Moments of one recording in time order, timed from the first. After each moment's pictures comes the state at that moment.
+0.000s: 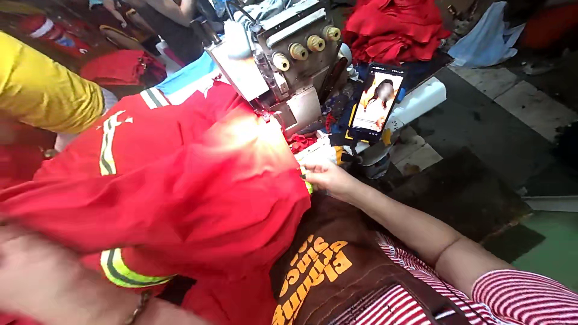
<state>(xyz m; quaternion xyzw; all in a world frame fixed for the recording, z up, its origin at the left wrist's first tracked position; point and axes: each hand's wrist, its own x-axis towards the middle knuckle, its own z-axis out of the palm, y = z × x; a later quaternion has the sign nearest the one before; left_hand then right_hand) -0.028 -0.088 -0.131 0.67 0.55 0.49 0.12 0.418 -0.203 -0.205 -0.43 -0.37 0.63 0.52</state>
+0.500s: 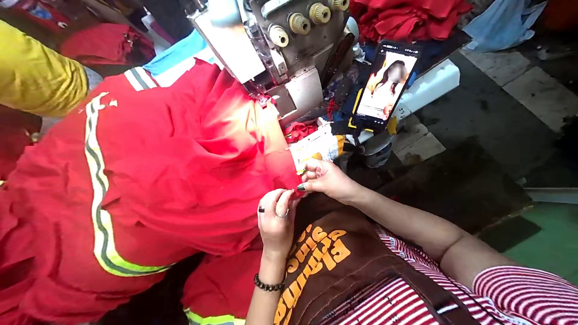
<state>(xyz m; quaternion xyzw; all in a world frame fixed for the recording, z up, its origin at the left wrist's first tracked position) 0.206 -0.202 -0.252 0.85 0.34 0.39 0.07 0.403 -0.217 -0.227 -0.43 -0.34 0.65 0.53</state>
